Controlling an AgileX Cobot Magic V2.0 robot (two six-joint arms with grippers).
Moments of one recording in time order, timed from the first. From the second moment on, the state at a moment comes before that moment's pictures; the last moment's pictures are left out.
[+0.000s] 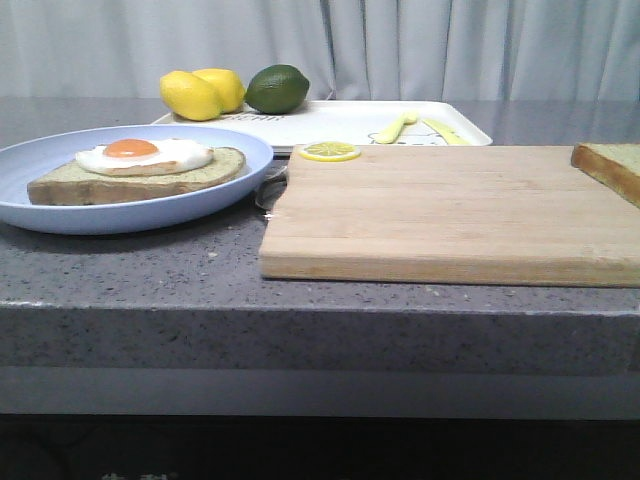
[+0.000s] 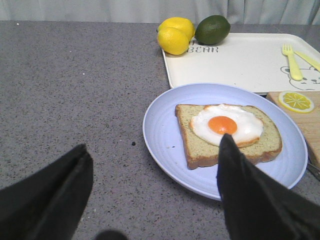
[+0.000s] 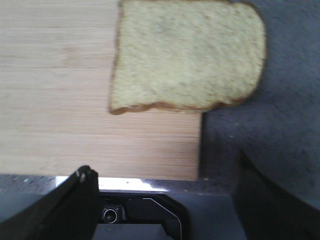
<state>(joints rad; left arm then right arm) -0.20 0.49 -0.59 0.02 0.49 -0.07 -0.17 1.03 -1.05 0.18 1.12 -0.07</state>
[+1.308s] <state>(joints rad) -0.20 0.49 -0.59 0.03 0.49 -0.07 -0.75 1.69 -1.07 0.95 1.19 -0.66</state>
